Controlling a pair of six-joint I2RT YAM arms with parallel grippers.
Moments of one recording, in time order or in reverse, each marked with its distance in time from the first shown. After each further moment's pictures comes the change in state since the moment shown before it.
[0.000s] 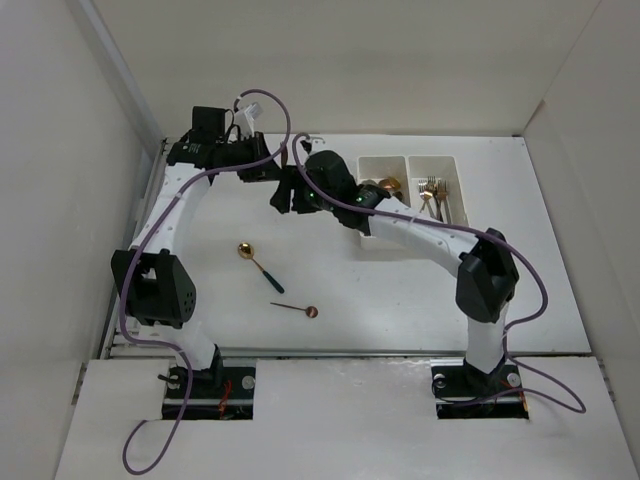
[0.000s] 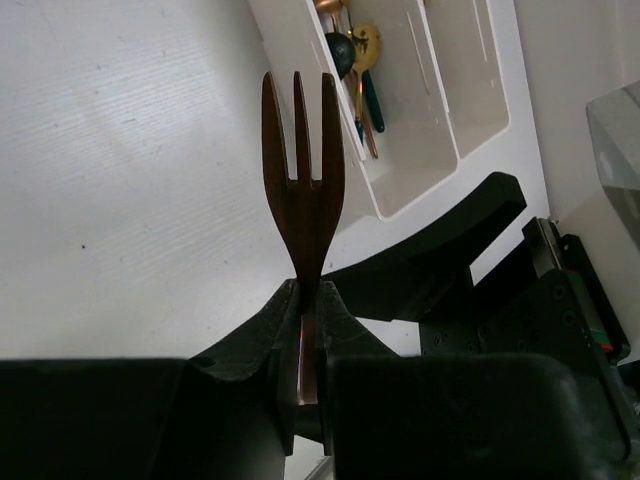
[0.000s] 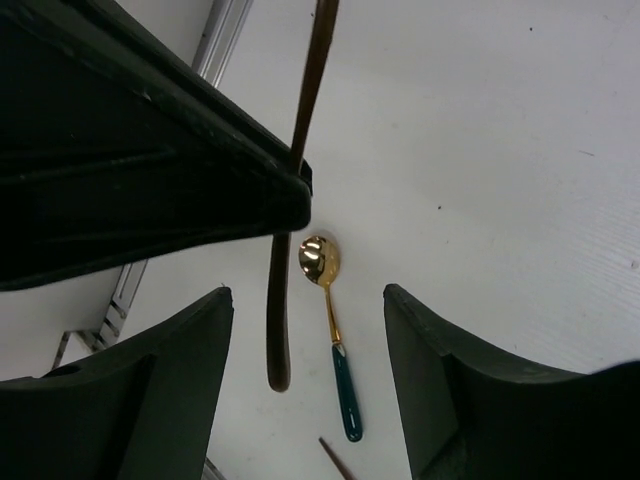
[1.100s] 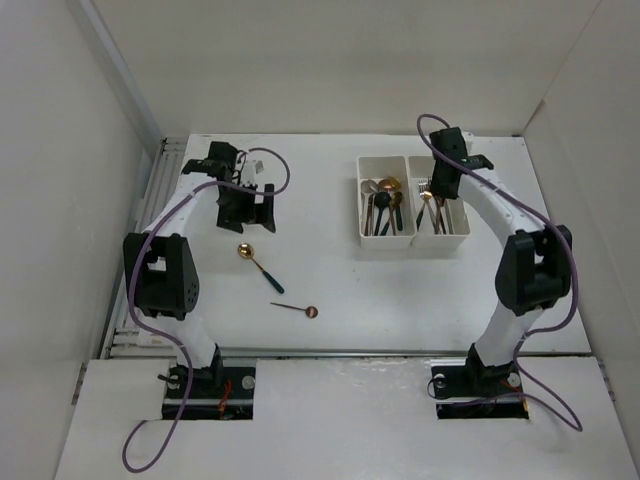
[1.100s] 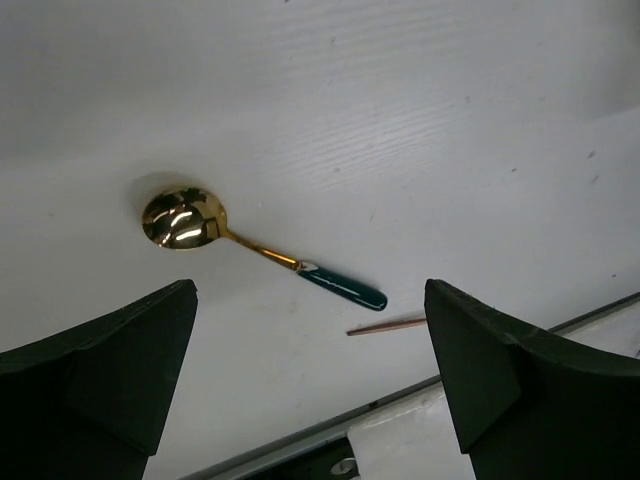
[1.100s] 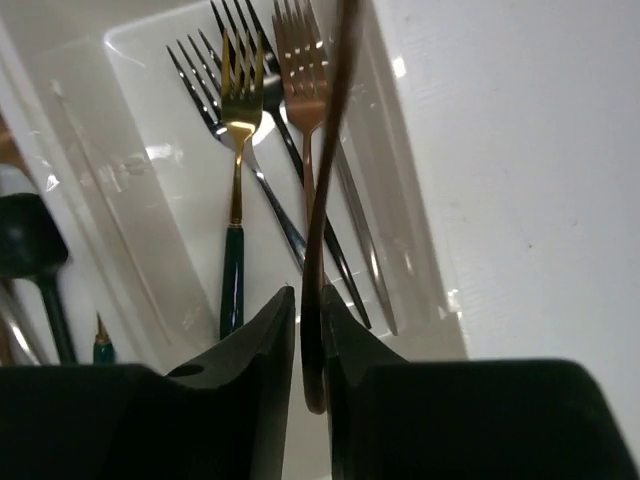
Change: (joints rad) left arm -0.001 0.058 -0.184 -0.238 -0.376 0.220; right arm -0.632 -0.140 -0.169 -0.445 0.379 -0.246
